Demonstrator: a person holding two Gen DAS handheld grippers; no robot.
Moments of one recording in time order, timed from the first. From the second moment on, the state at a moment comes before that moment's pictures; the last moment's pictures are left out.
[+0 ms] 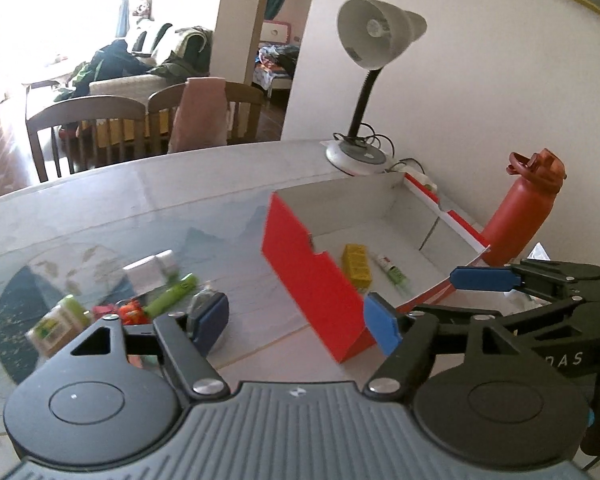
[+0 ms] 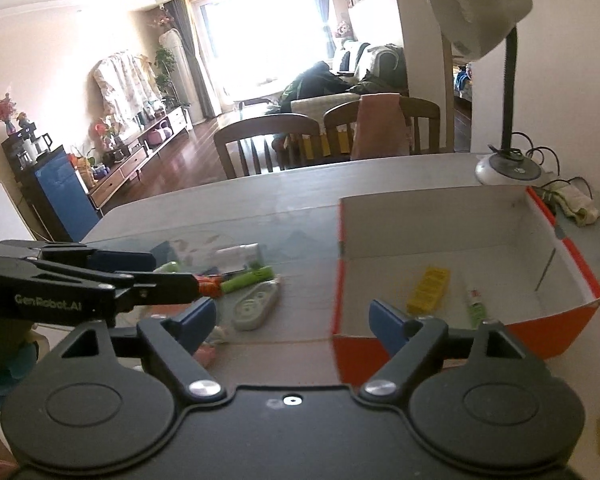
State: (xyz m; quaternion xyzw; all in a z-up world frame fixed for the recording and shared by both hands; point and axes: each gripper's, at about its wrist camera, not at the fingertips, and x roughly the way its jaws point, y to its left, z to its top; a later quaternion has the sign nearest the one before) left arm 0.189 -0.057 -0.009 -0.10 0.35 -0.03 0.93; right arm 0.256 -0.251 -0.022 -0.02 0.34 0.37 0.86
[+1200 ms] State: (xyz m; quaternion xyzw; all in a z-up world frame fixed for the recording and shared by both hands) left arm 0.106 0.060 -0.146 -0.12 0.40 0.02 0.91; right arm 0.226 -0.100 -0.125 -0.06 0.43 0.33 0.84
